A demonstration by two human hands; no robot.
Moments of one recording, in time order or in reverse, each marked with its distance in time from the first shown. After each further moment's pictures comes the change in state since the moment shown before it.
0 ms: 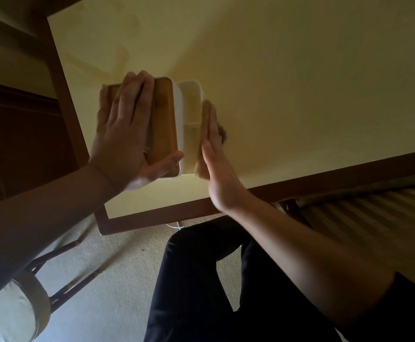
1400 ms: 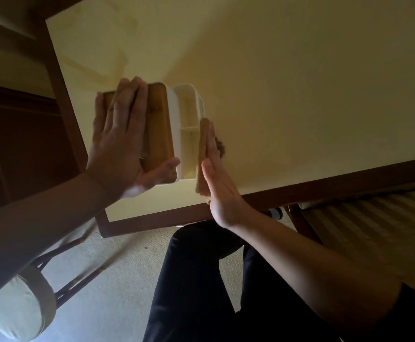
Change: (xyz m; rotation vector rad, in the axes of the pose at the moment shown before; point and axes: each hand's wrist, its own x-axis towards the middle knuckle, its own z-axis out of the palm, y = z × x) left_hand 0.000 -0.002 0.001 -0.011 0.010 -0.006; right_hand -0.018 -0.003 -0.002 0.005 -0.044 0.004
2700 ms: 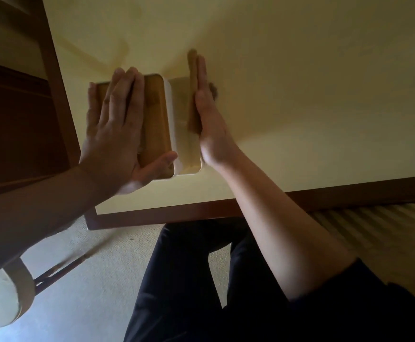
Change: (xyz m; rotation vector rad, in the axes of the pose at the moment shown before) left_hand 0.000 0.006 -0.001 0.005 -0.040 -0.079; right_hand 0.100 -0.027 -0.019 -0.060 0.024 -0.047
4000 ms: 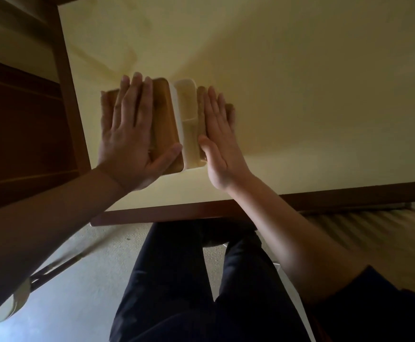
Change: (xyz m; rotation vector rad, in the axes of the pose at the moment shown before) left_hand 0.001 0.014 0.002 -0.051 0.062 -0.110; right_hand -0.042 -0.005 -0.023 -0.595 0.011 -0.130
